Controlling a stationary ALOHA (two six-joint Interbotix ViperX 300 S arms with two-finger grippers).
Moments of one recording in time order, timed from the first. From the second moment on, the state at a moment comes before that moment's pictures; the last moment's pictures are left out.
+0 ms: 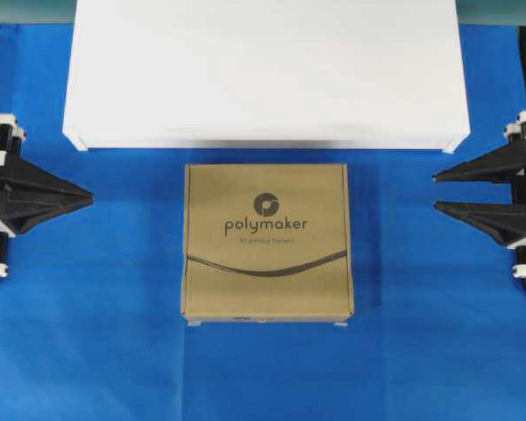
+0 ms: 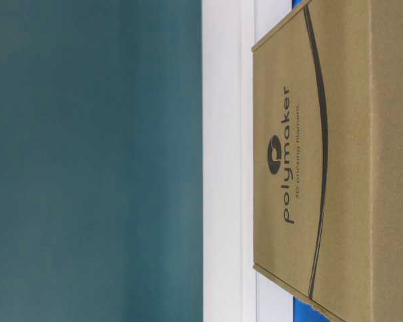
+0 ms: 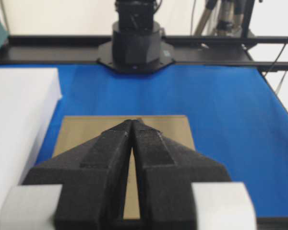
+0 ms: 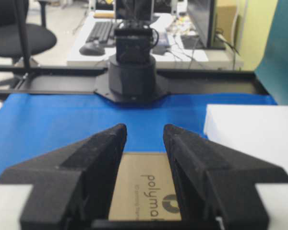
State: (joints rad) left arm 0.00 -0.96 1.17 0.00 -0.29 0.00; right arm 0.00 -0.96 1.17 0.00 -0.29 -0.01
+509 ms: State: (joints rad) left arm 0.00 -0.79 0.97 0.04 0.24 -0.03; right arm -0.03 -0.90 1.02 0.04 0.47 0.00
